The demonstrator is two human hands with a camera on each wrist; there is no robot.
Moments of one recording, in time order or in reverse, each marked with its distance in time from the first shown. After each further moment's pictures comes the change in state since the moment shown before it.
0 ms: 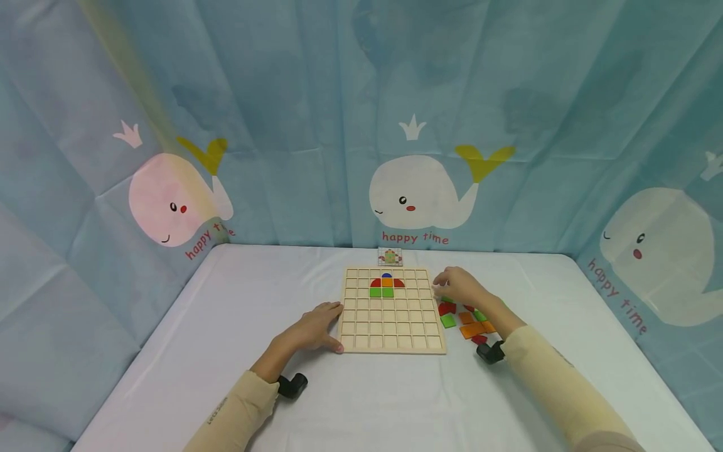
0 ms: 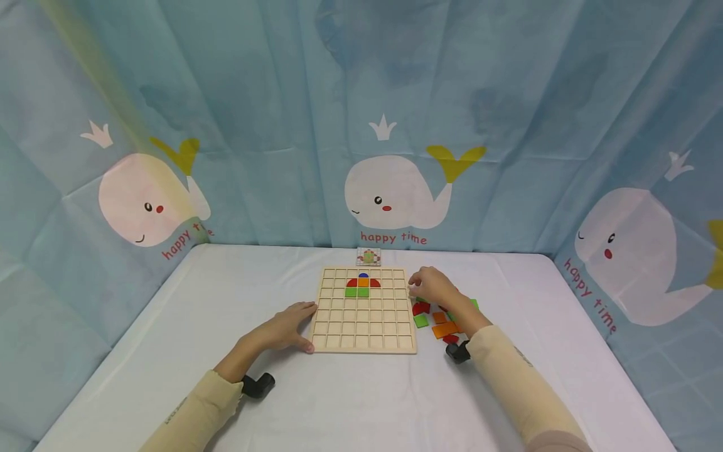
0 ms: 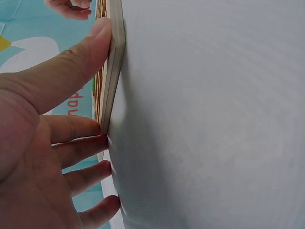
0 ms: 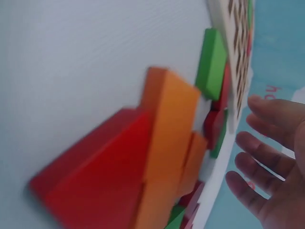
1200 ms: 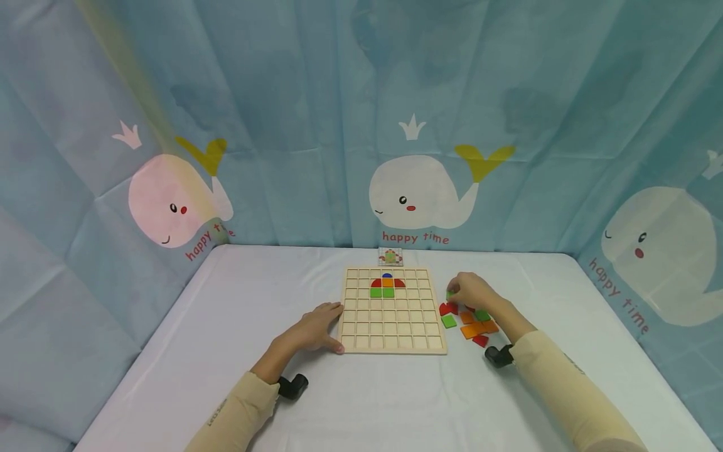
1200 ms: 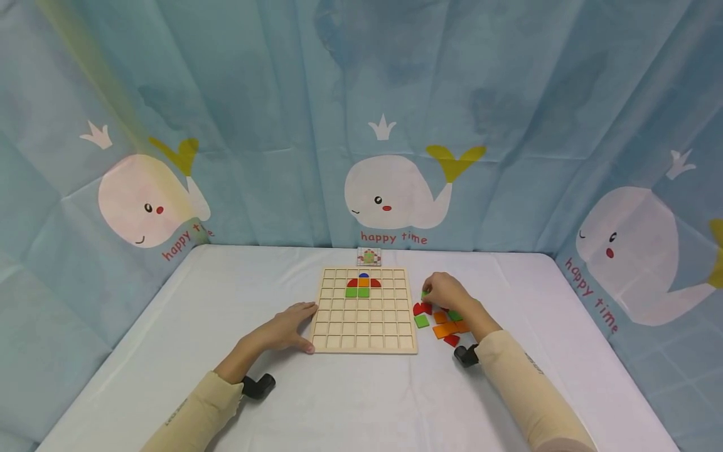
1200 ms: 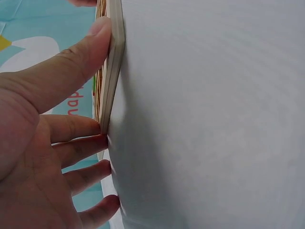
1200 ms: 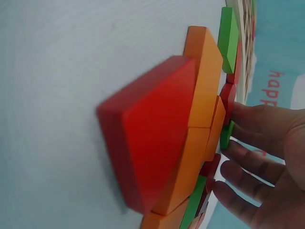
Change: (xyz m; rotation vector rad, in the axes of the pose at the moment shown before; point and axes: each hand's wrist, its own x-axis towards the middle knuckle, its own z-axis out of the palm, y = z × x) left_hand 0.000 -0.001 0.000 -0.010 -0.002 -0.002; right_hand -0.013 0.014 -0.002 -0.029 -0.078 0.186
